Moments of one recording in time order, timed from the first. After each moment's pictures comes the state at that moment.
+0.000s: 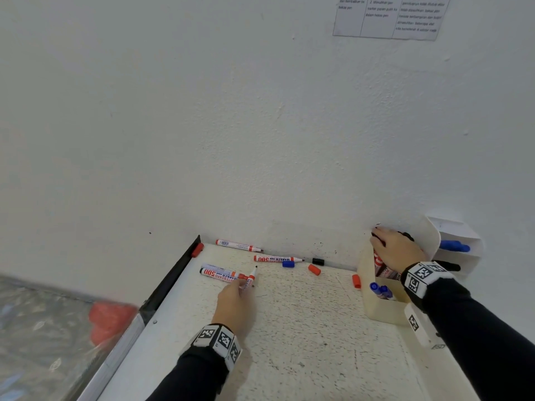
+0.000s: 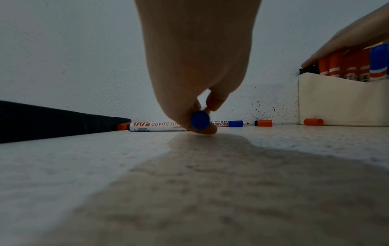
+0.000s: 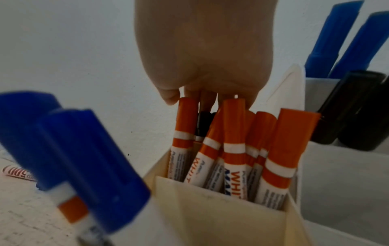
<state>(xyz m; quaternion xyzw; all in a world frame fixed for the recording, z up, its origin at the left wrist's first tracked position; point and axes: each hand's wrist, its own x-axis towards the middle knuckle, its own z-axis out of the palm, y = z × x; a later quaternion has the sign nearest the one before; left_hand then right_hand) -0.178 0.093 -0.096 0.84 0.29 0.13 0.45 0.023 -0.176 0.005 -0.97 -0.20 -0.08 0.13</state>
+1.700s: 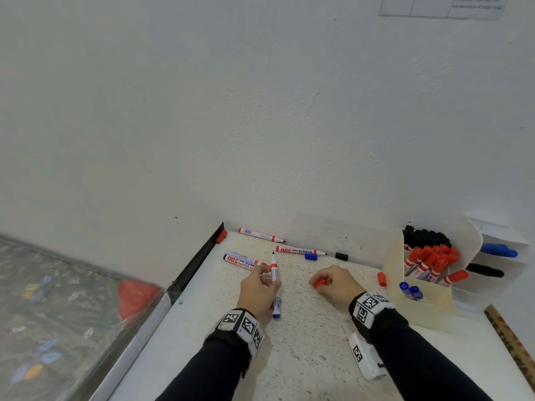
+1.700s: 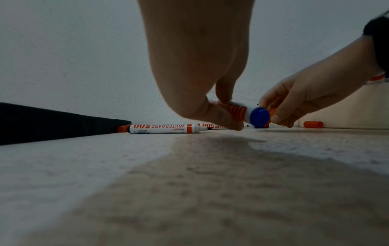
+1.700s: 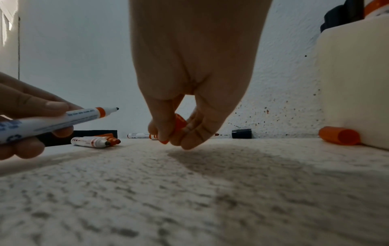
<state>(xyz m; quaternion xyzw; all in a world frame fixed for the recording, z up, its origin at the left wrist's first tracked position) -0.182 0.091 -0.091 0.79 0.28 0.15 0.53 -0.056 -0.060 -0.071 -0.89 -0.31 0.18 0.27</state>
